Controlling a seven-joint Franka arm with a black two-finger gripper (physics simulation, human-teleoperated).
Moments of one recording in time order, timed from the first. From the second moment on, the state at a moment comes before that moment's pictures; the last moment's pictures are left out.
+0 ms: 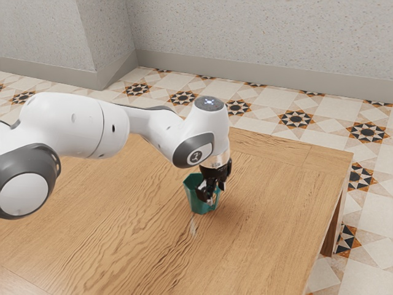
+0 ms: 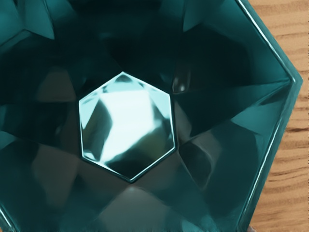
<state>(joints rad) -0.36 0.54 0.05 -1.68 0.12 2.28 -1.83</state>
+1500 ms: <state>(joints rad) -0.32 0.34 0.10 -1.89 0.12 2.24 -1.81</state>
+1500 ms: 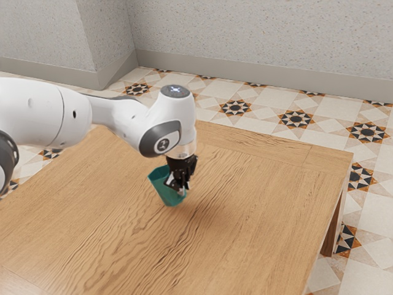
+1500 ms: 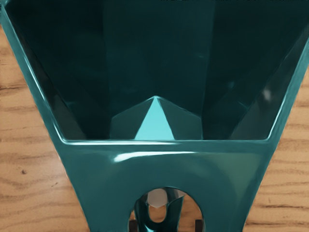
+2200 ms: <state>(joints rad) -0.27 0.41 0.12 -1.83 0.29 2.15 -1.67</state>
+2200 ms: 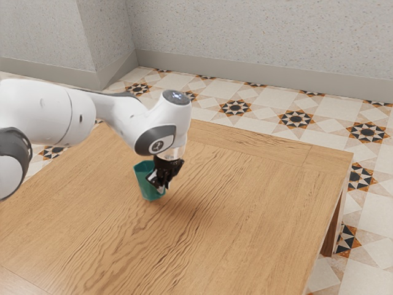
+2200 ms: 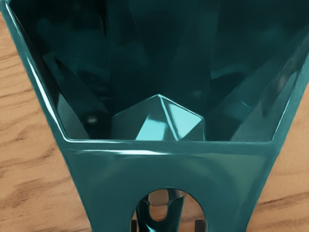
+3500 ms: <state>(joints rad) -0.33 0.16 0.12 -2.15 0.22 2.40 -1.65</state>
